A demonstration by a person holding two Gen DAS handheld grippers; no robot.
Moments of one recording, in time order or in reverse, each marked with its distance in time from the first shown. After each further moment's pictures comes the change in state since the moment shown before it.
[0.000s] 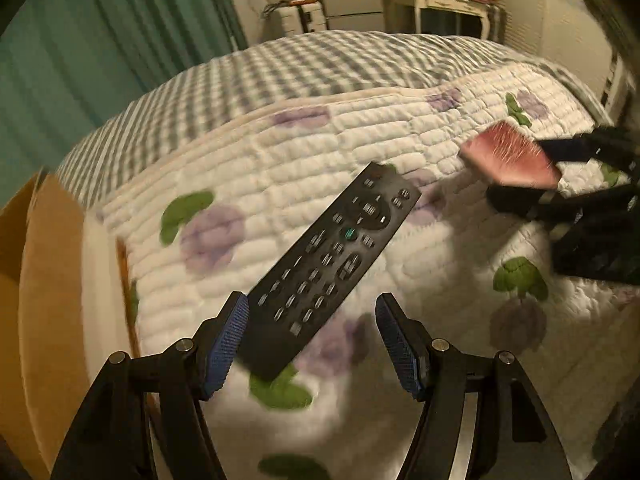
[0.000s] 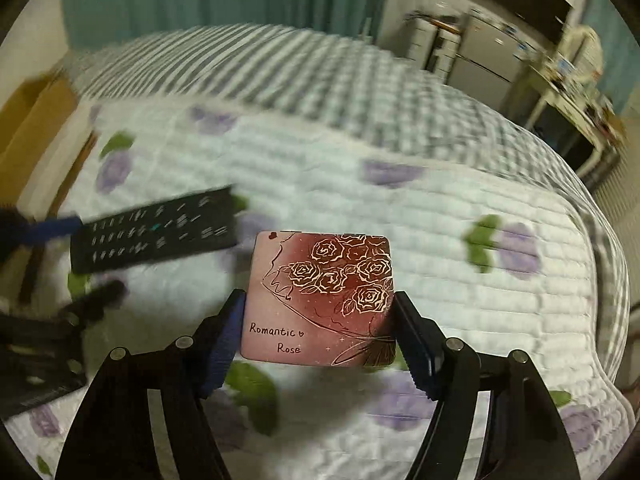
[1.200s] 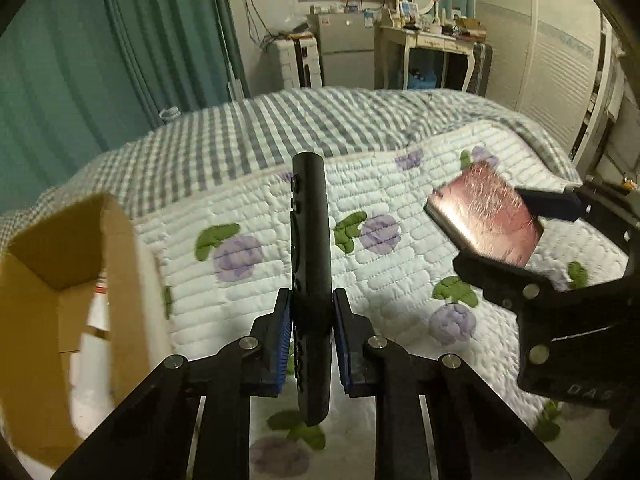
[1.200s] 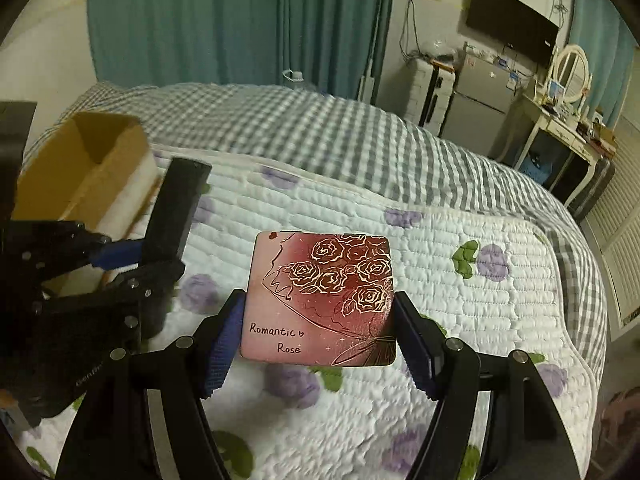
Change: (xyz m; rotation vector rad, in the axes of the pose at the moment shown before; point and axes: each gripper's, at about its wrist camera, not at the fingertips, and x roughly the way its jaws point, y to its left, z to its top) left arm -0.088 0.022 -0.006 -0.067 -0.117 -0.085; right arm -0.091 0.041 -0.006 -0.011 -0.151 0.029
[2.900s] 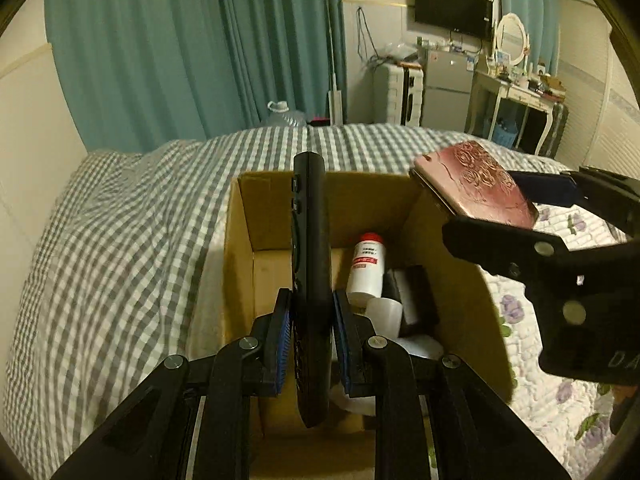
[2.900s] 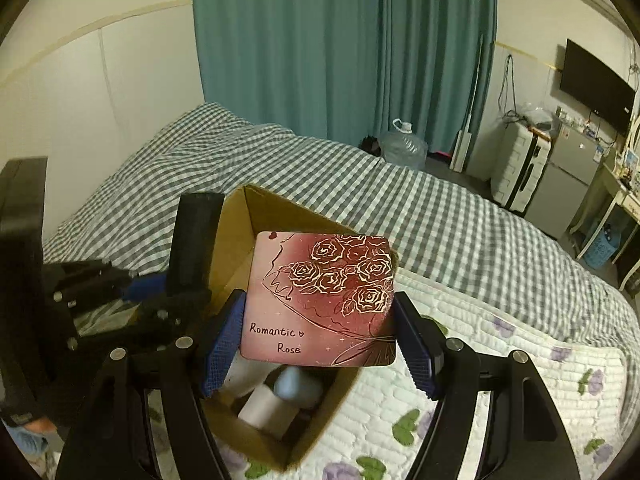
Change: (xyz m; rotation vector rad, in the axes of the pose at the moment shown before) left arm -0.064 0.216 -0.050 -0.232 -0.044 0.171; right arm -0.009 0.225 0.116 -0.156 -0.117 0.252
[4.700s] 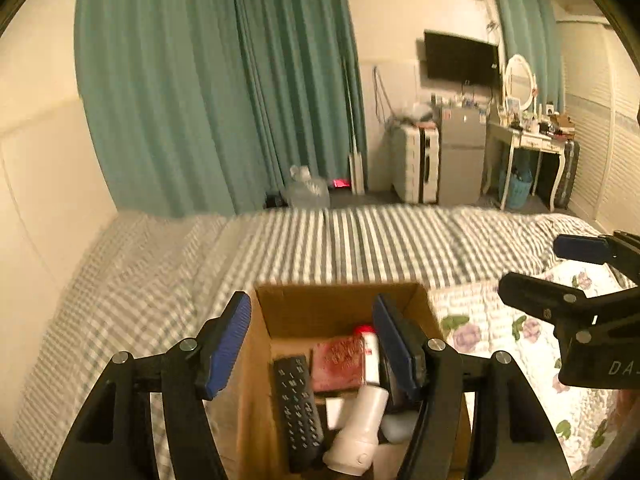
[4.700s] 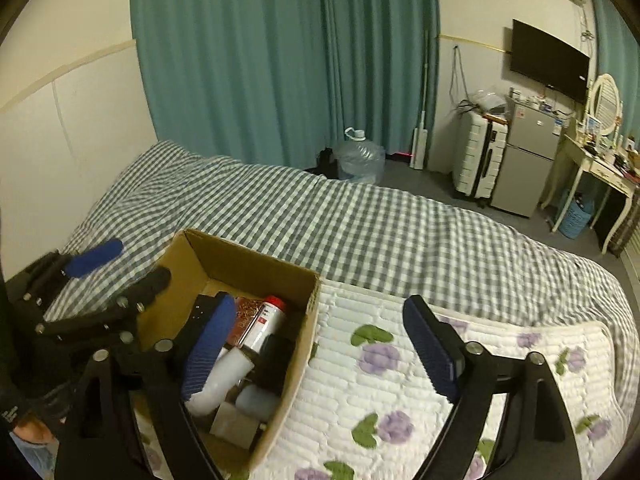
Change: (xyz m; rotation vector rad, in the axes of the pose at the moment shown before) left arm -0.061 -0.019 0.042 0.004 -0.270 0.115; right arm -0.042 -0.058 0.011 0.145 -0.063 -0.106
